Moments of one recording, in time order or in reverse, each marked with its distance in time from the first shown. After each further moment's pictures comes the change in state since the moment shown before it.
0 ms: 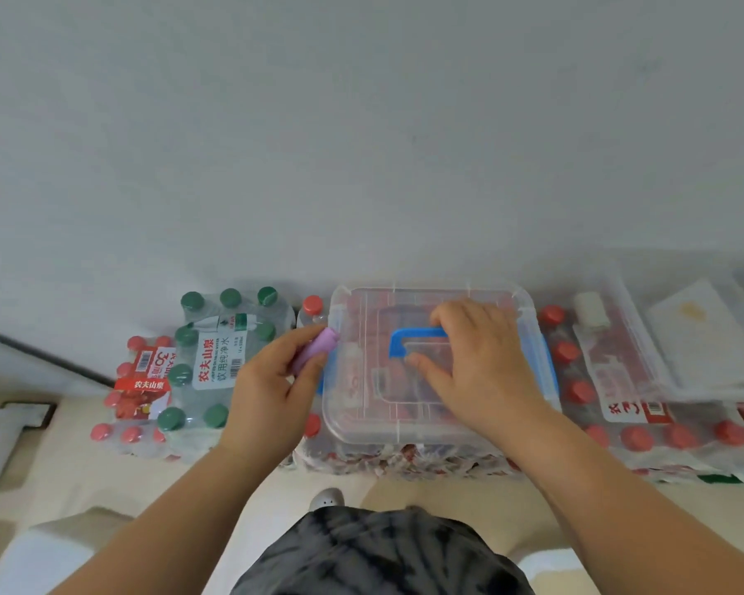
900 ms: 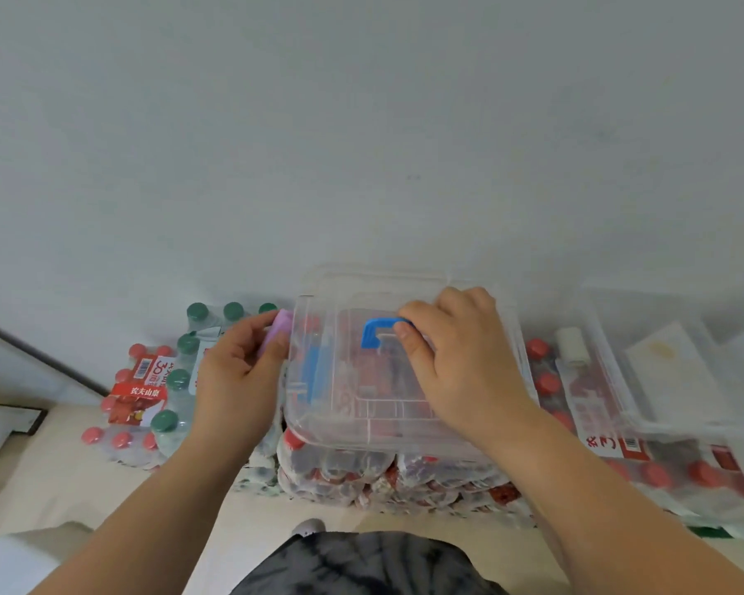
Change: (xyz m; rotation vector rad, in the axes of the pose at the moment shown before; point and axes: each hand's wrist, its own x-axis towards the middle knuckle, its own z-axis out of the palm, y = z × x) left_hand 0.001 0.038 -0.016 -0.286 0.213 -0.197; right_hand 0.016 -0.026 -0.043 0.016 0.192 -0.214
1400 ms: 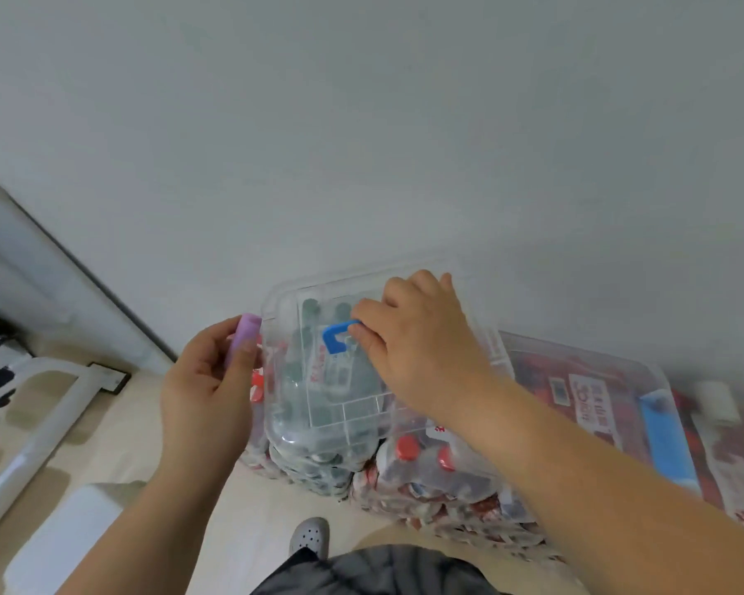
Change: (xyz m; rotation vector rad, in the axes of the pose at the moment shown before) left_hand 0.010 -0.026 -0.150 0.023 0.339 -0.048; right_hand 0.073 -0.140 0.094 -0.026 -0.098 -0.313
